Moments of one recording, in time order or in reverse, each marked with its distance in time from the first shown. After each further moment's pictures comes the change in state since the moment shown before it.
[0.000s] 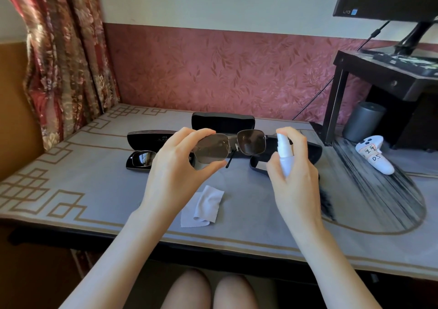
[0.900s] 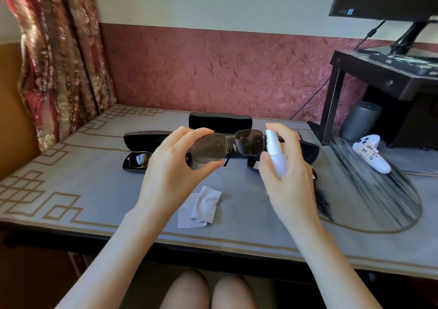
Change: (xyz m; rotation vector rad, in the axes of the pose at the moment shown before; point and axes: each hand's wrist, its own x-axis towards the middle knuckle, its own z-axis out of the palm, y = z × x) left_hand 0.002 0.002 -0.002 -0.002 -0.017 0.002; right_hand 0.002 -0.012 -0.003 0.059 -0.043 -0.047
